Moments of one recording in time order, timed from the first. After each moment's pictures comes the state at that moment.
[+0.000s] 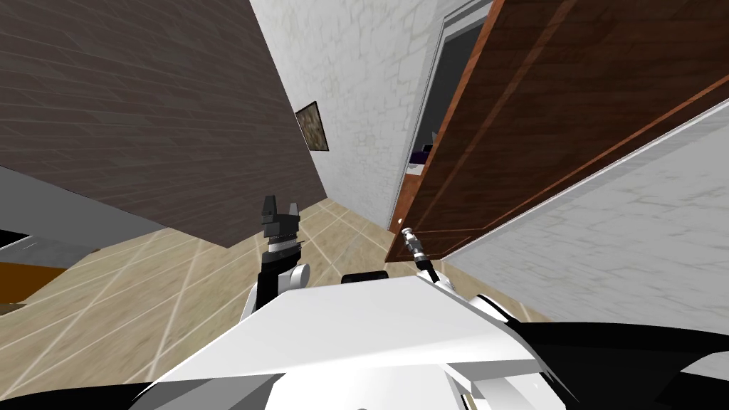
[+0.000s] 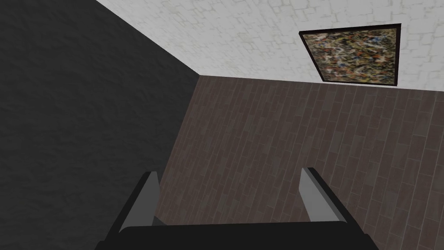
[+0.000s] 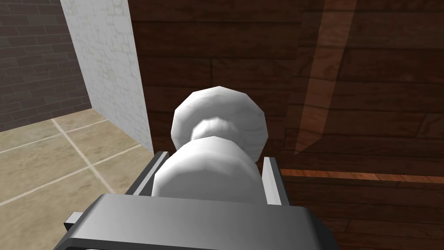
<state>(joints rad) -0.01 -0.42 0.27 -0.62 -0.40 -0.98 -1.76</state>
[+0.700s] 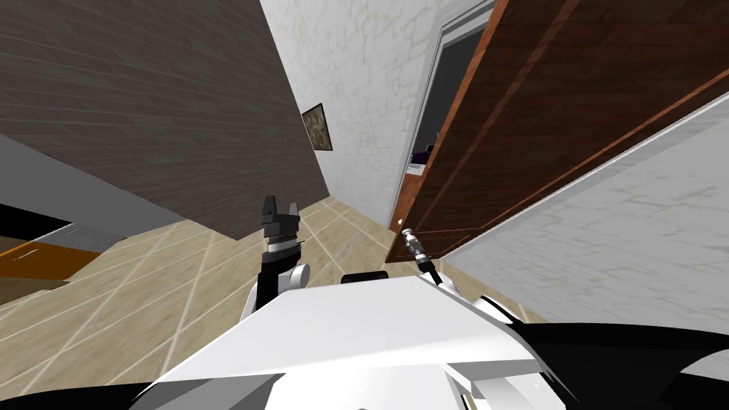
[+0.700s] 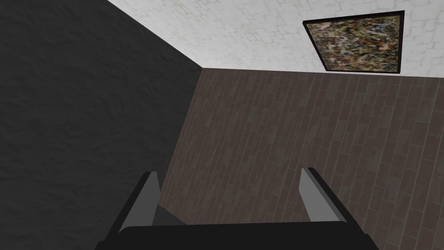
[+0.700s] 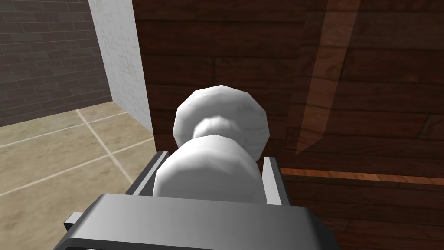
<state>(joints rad) 0.01 -0.45 0.31 -0.61 -0.38 -1.01 -1.80</state>
